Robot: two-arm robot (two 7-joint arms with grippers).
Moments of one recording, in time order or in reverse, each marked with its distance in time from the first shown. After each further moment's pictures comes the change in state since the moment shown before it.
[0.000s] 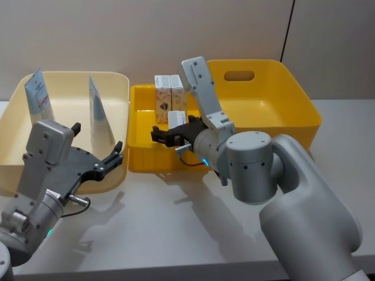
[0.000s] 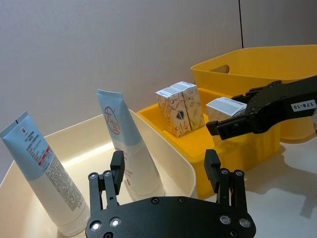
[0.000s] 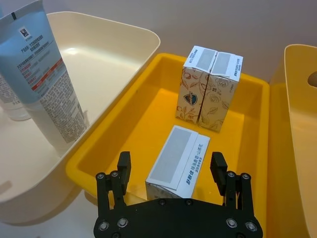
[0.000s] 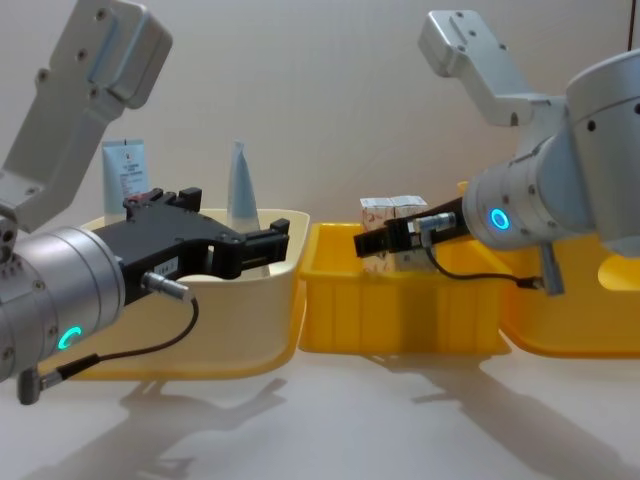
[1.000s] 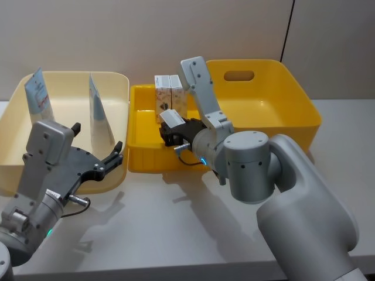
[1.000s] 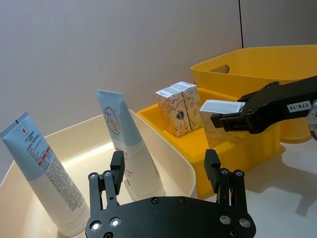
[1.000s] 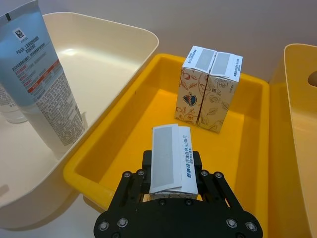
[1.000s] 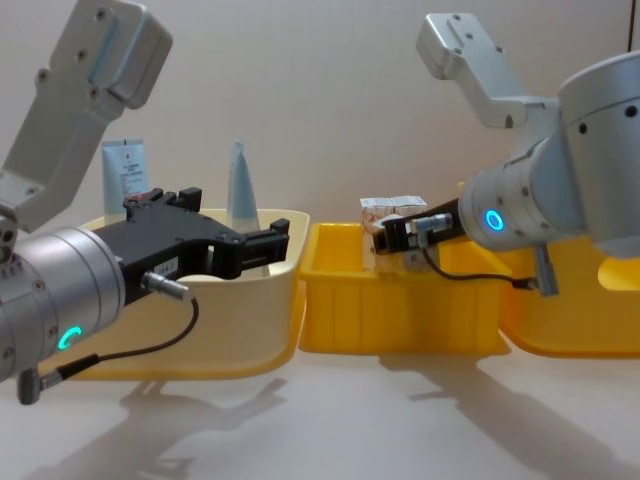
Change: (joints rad) left arm 0.000 0.000 0.000 0.000 0.000 0.000 0.000; right arm 0.008 -0.012 0.005 0.022 -0.005 -0.009 -0.007
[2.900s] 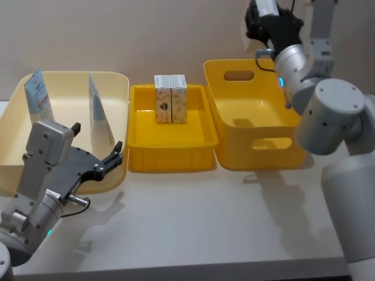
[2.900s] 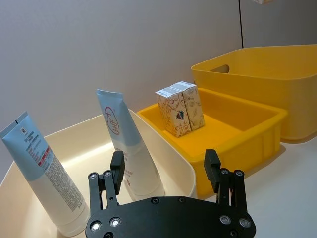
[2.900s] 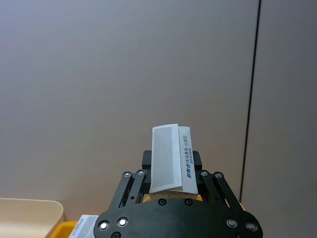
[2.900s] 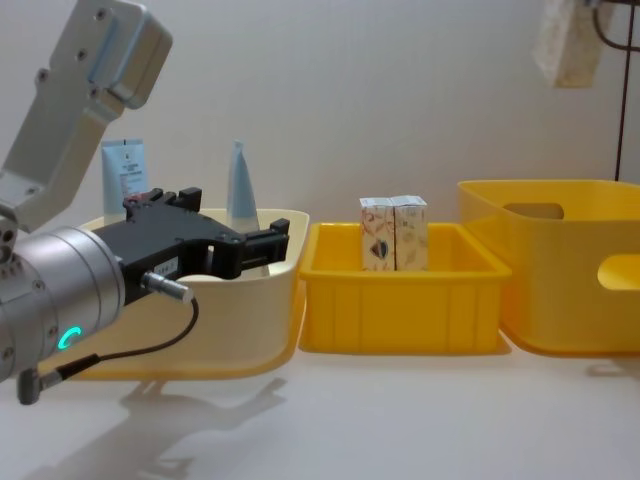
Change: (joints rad) left arm 0.000 0.000 0.000 0.000 0.000 0.000 0.000; right arm 0.035 0.043 0.248 -0.145 -0.004 -0.361 -0.076
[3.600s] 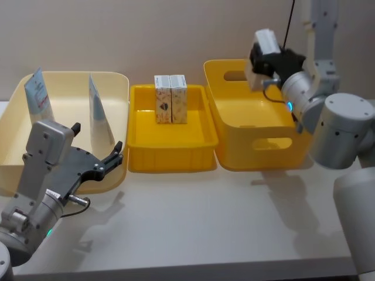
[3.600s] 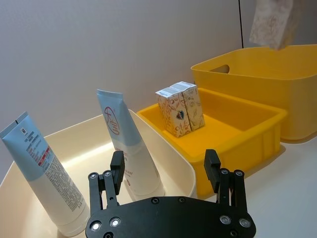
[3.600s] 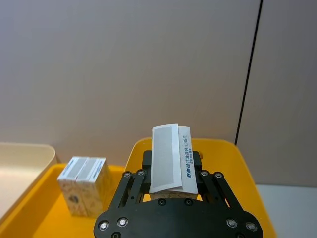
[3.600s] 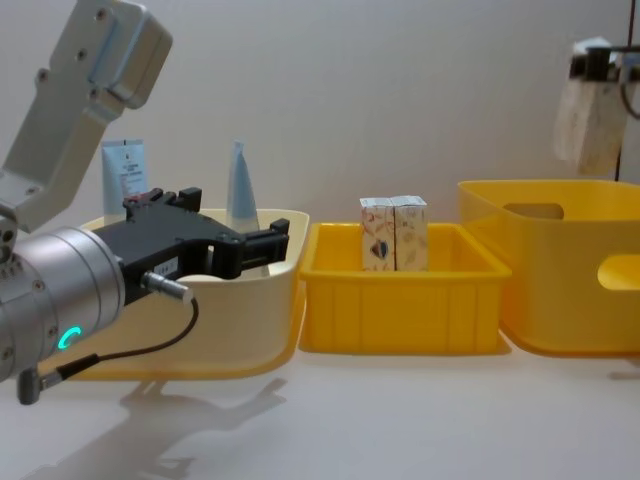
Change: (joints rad) left arm 0.000 0.000 0.000 0.000 0.000 0.000 0.000; right arm -0.045 0.030 0.034 -0.010 0.016 0.184 0.045
